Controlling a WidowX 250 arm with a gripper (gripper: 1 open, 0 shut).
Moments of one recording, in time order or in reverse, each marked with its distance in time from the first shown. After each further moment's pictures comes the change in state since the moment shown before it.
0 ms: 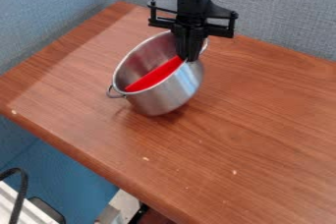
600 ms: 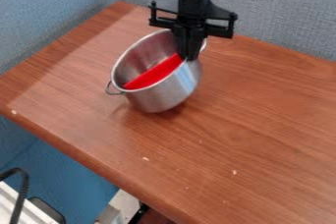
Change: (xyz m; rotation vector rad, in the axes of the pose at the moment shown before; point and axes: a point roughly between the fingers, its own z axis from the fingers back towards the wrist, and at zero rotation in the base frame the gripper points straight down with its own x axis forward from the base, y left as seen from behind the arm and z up) arm 0.006 0.000 -0.006 0.019 -0.038 -0.038
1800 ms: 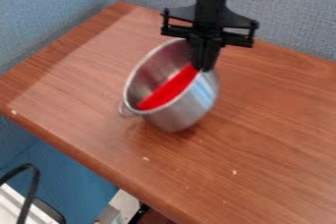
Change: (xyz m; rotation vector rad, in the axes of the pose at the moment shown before) arm -0.033 -0.033 0.022 0.012 -0.023 0.084
